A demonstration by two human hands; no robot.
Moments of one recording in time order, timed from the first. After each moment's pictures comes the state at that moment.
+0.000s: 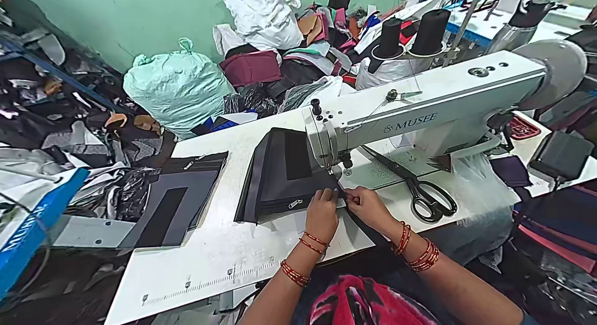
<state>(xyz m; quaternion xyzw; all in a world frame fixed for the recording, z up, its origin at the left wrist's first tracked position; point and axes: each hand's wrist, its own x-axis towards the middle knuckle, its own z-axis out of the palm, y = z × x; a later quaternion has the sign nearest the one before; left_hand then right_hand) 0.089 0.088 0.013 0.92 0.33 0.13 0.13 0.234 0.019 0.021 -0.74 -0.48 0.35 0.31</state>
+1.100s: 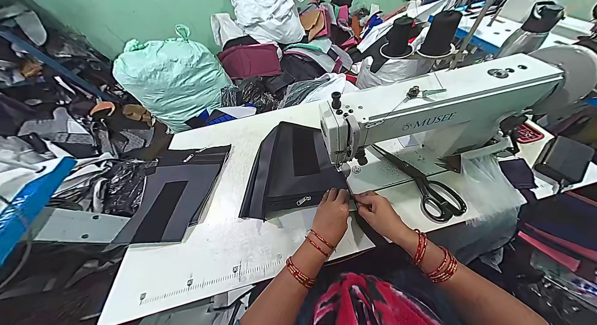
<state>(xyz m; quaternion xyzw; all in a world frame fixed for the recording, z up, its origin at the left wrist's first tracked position) 0.078 0.089 0.010 0.96 0.25 0.09 0.11 0.218 0.003 0.017 -0.72 -0.49 0.33 0.37</state>
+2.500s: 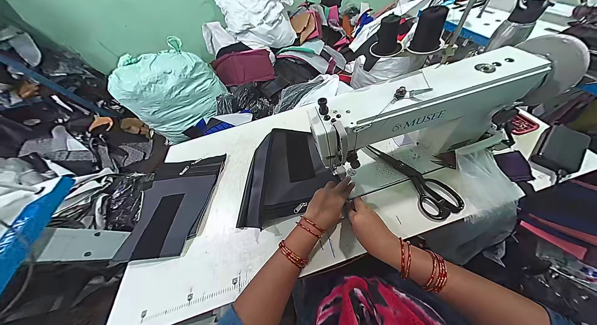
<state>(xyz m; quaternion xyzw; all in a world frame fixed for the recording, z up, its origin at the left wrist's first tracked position) 0.098 0.130 0.043 0.98 0.17 -0.07 0.12 0.183 0.006 0.030 -0.76 -0.59 0.25 0.11</state>
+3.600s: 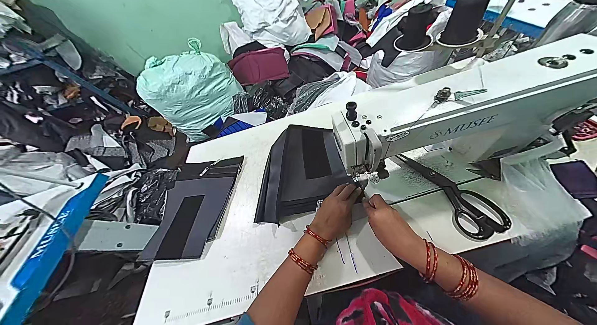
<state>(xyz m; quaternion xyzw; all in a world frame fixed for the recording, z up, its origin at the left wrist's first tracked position) 0.072 0.162 -0.011 0.96 0.11 0.20 0.16 0.192 0.032 0.005 -0.76 -0.61 0.10 0.20</state>
